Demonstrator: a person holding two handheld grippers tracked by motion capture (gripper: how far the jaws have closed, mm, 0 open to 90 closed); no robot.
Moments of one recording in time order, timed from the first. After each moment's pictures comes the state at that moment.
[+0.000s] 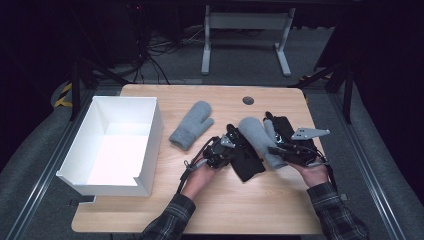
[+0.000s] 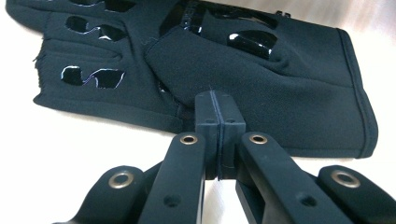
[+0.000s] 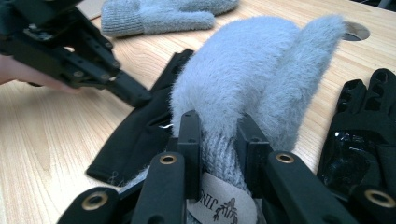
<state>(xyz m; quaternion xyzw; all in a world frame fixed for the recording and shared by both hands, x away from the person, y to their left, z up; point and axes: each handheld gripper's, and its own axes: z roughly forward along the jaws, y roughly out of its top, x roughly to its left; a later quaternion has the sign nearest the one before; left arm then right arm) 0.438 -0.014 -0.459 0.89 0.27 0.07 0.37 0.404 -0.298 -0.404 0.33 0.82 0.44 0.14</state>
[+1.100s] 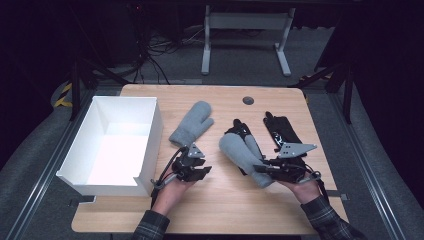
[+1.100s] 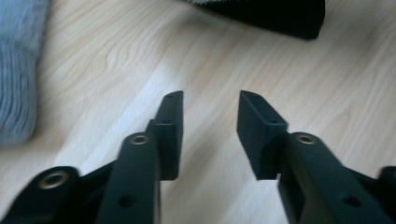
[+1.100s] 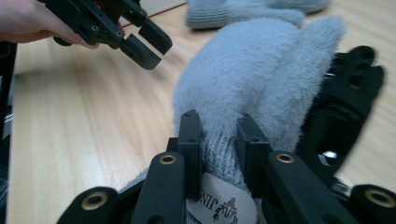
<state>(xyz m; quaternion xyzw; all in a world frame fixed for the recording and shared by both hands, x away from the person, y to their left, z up) 0.375 0.080 -0.443 0.87 0.32 0.09 0.37 0.359 -0.251 -0.408 0.26 0.85 0.45 0.09</state>
